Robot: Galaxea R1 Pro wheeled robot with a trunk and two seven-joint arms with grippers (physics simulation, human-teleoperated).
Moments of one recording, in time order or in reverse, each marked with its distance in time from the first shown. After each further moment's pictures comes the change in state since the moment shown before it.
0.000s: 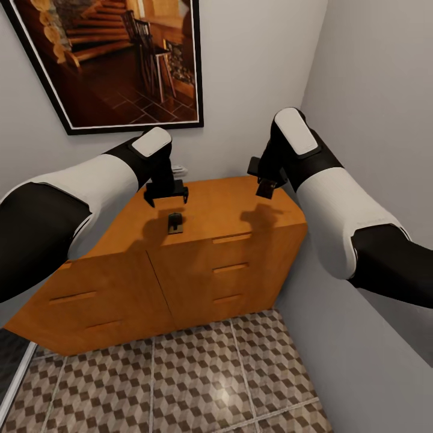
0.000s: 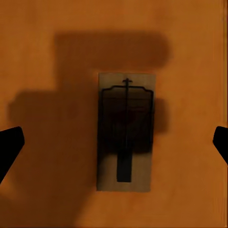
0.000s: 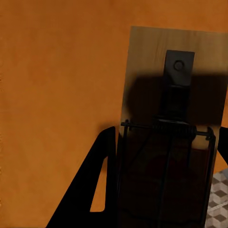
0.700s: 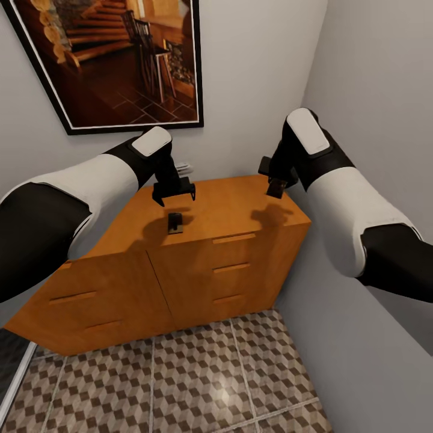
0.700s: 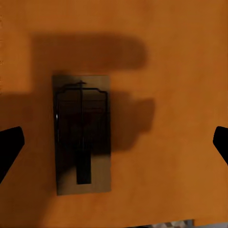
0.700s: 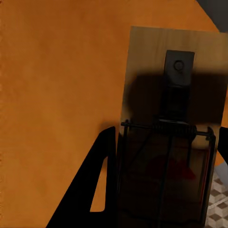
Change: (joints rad) left arm 0.000 0.000 0.000 -0.005 0.005 -0.006 -0.119; right arm 0.000 -0.052 0.001 0.001 0.001 -0.001 0.002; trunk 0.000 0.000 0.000
